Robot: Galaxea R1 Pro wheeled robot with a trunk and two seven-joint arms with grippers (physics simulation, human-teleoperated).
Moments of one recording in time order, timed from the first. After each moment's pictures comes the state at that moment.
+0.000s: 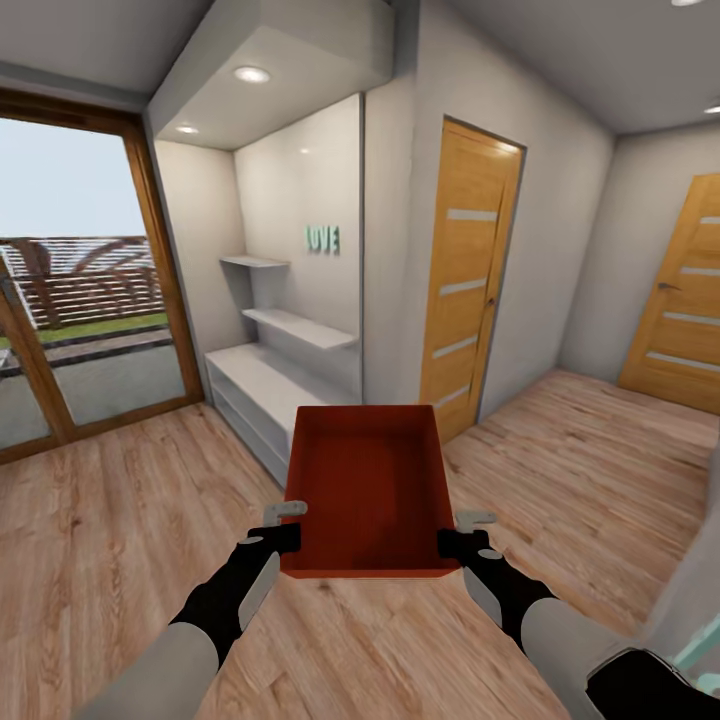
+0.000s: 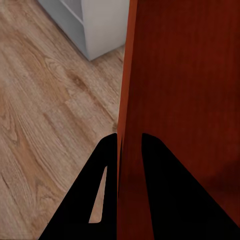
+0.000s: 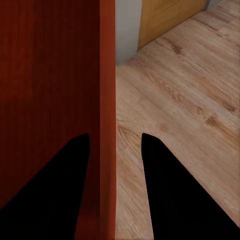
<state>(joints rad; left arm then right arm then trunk) -0.65 -0.10 -0.17 -0.63 0.24 0.30 0.23 -0.79 0.01 0.41 -0.23 -0.40 -0.04 -0.11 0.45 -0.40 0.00</state>
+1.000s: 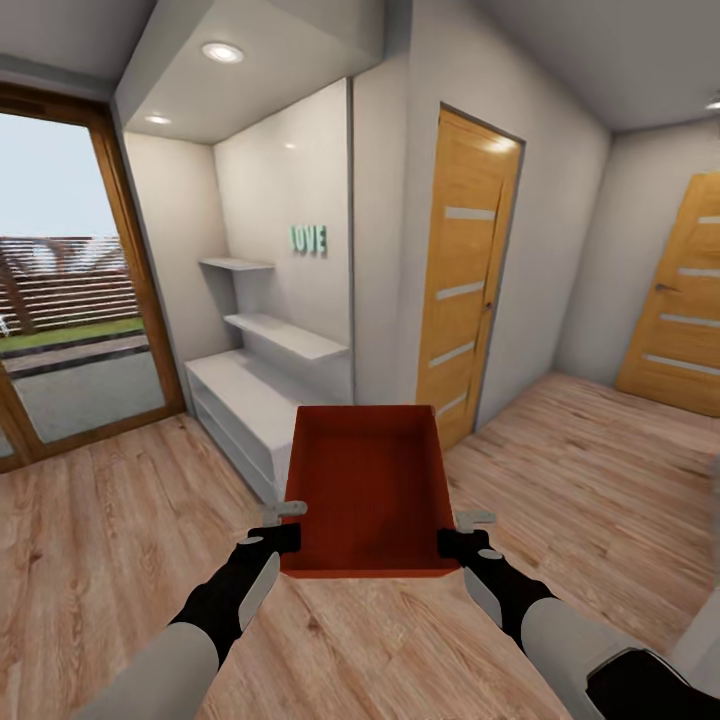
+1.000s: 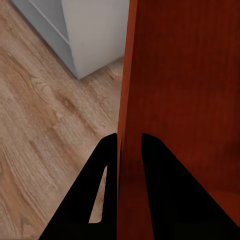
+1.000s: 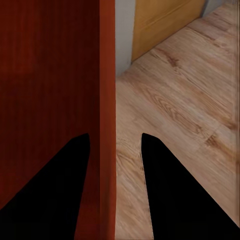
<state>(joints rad) -0.65 -0.10 -0.17 -0.63 0.24 0.30 0.23 -0.79 0.01 0.42 -0.23 -0.40 -0.04 -0.11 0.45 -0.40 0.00</state>
